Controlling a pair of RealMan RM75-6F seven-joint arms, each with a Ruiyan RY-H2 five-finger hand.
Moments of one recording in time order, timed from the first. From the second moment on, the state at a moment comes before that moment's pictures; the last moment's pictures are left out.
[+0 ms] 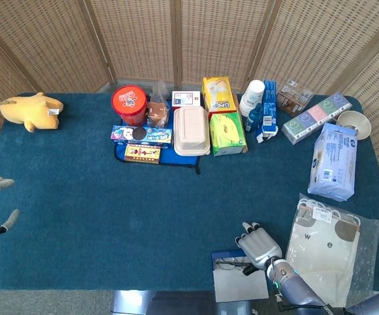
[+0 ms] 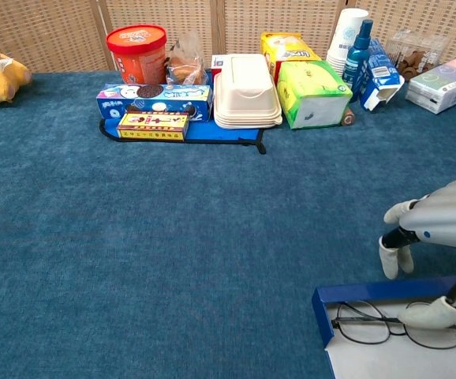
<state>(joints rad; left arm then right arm) -0.11 -1.12 -0.05 -1.42 1.59 1.59 -0.52 0.99 -1.23 -0.26 -2.30 -0.55 1.17 -0.95</state>
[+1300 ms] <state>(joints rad) -0.13 -1.11 -0.11 -1.46 1.55 1.62 -0.58 0.61 -1.12 -0.36 -2.29 -1.20 1.44 -0.82</state>
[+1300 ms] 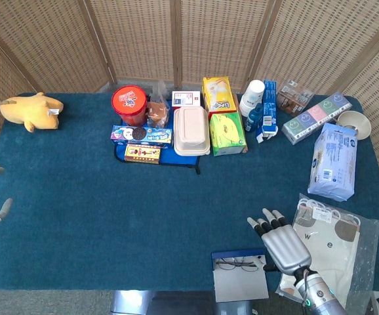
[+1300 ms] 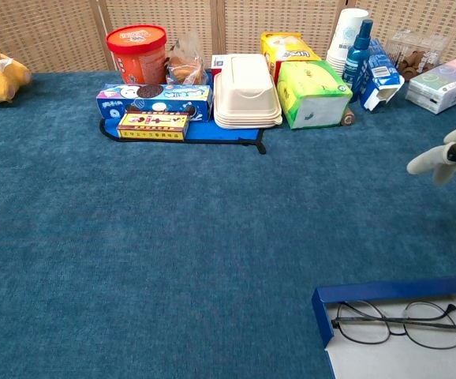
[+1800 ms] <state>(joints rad) -0.14 -1.05 -0.14 -1.55 1.51 1.59 -0.66 0.40 -1.23 -0.37 -2.01 -1.45 1.53 -0.72</state>
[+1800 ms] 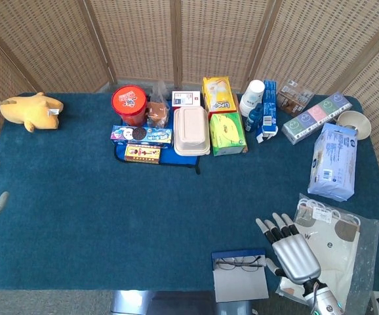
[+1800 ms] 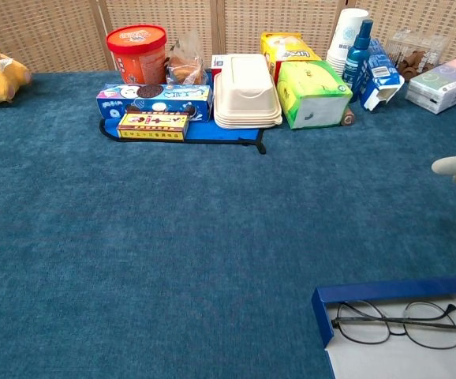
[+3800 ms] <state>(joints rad) -0.08 -1.00 -0.16 -1.55 1.48 1.60 -0.87 -0.01 -1.46 -0.33 -1.38 -1.88 1.62 -0.50</state>
